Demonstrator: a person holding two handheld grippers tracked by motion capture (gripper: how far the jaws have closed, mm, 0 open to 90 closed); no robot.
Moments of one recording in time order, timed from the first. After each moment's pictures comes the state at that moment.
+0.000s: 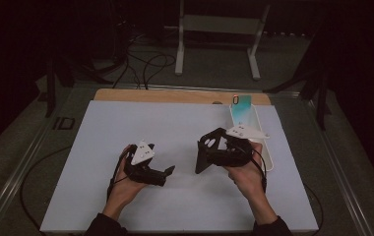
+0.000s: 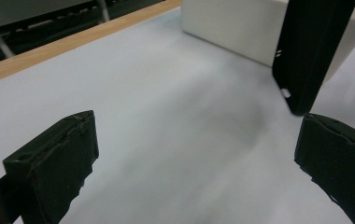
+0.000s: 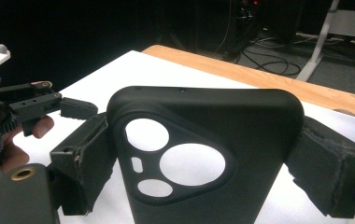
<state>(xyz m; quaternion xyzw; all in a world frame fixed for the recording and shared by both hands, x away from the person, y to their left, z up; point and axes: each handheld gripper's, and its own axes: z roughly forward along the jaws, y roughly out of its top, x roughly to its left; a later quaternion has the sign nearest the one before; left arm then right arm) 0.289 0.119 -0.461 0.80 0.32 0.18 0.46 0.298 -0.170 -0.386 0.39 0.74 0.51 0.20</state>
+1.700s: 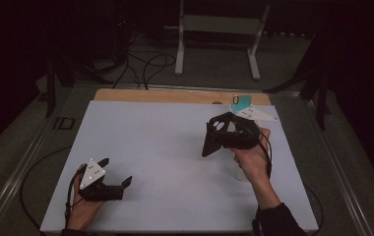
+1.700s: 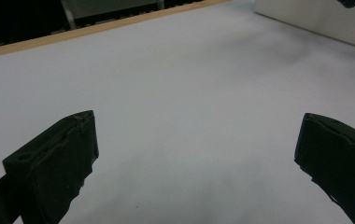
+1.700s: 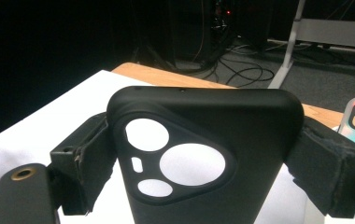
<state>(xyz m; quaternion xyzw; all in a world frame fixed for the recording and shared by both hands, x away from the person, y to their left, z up) 0.243 0.226 -0.496 0.75 0.39 0.25 0.46 0.333 -0.187 -0.368 0.43 0.72 0.50 0.22</state>
